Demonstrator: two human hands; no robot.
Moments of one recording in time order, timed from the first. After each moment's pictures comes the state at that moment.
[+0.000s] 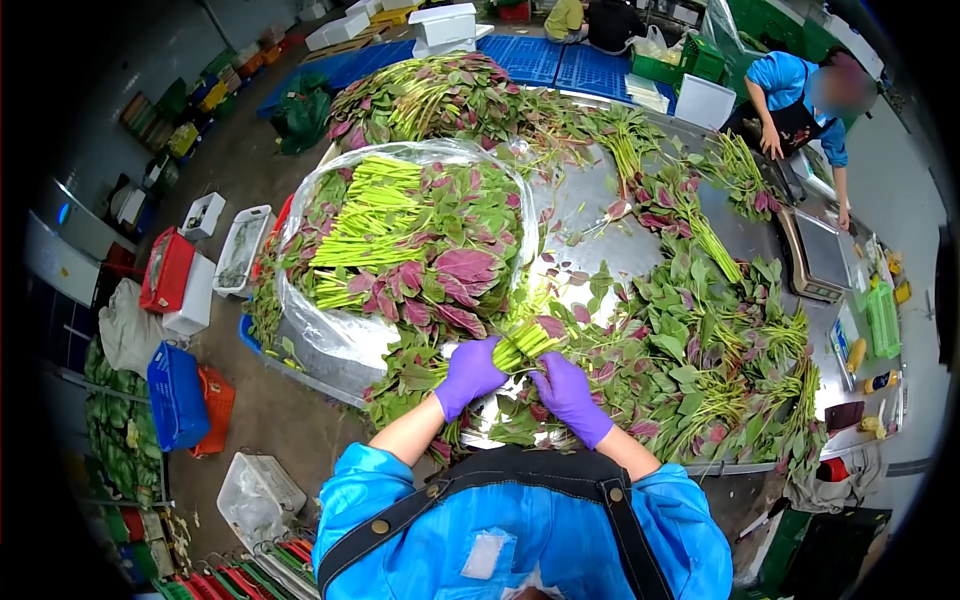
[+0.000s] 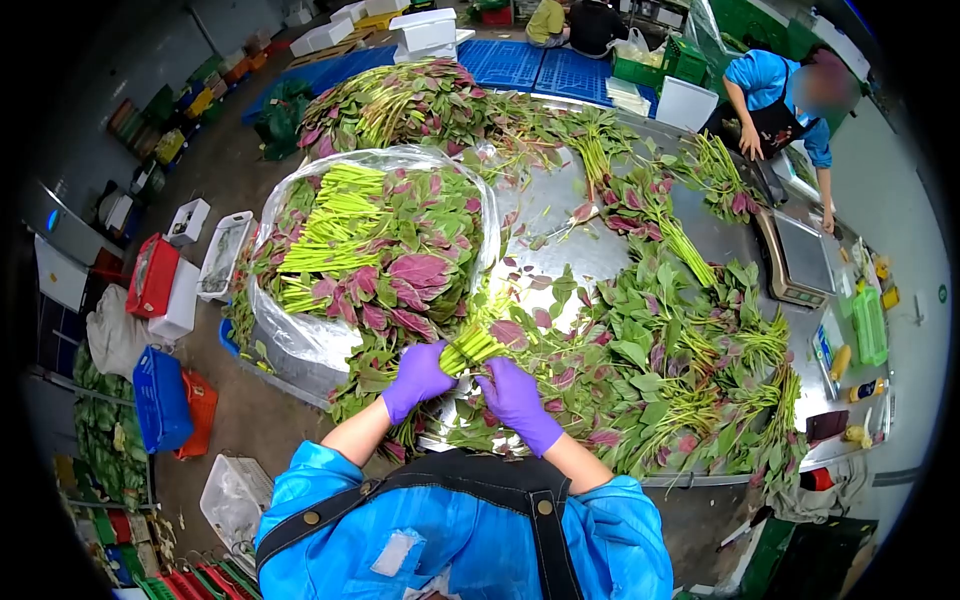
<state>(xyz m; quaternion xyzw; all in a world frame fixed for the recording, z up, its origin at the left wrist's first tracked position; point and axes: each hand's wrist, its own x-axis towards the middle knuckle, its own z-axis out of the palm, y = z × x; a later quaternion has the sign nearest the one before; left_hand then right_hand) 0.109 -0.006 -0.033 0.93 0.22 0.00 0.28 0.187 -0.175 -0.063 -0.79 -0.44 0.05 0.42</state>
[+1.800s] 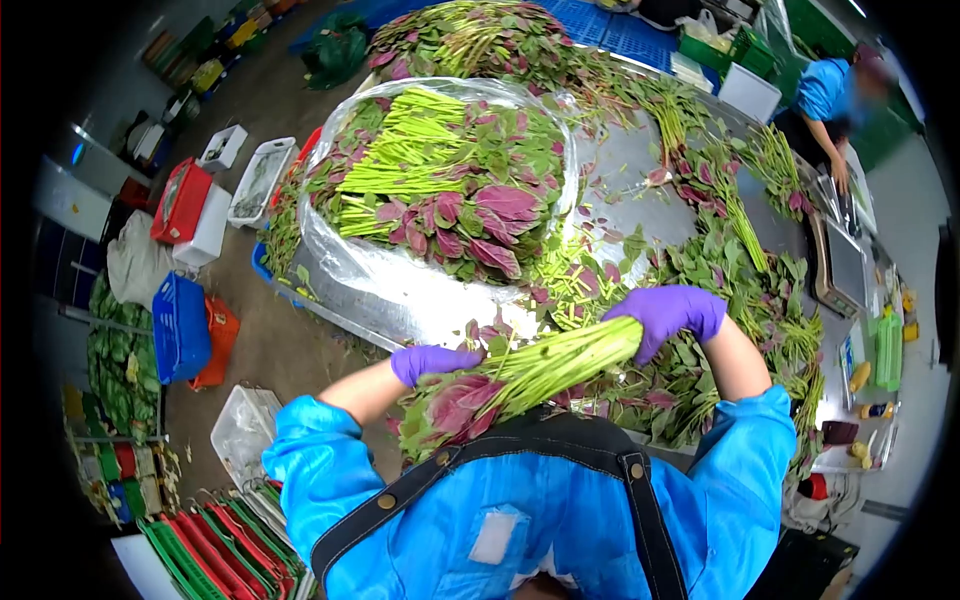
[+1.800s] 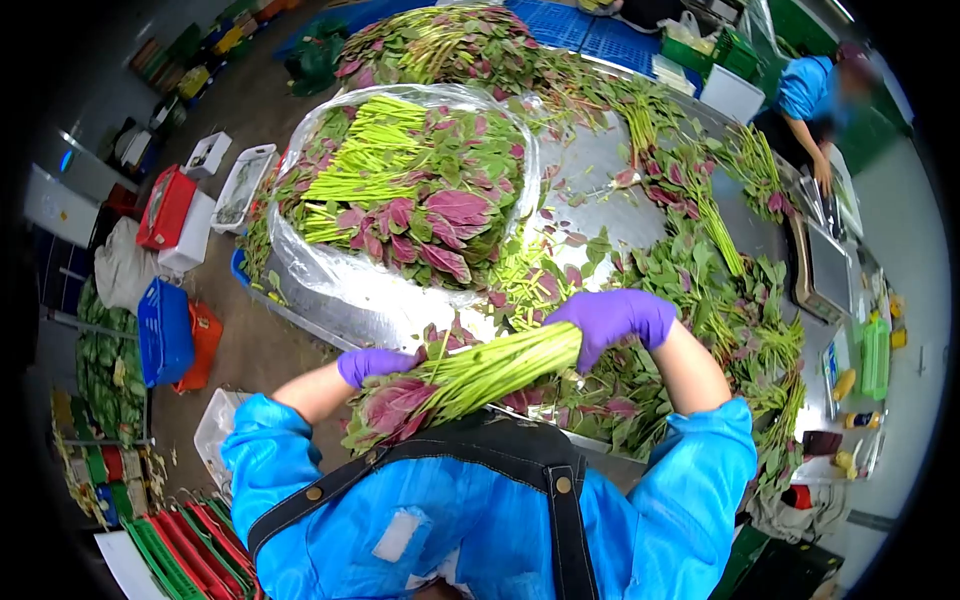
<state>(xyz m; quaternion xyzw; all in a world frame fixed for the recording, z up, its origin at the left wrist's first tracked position) -0.007 0.027 -0.012 0.27 0.24 -0.36 0.86 0.293 -0.174 0.068 -0.51 -0.64 0.56 0.10</state>
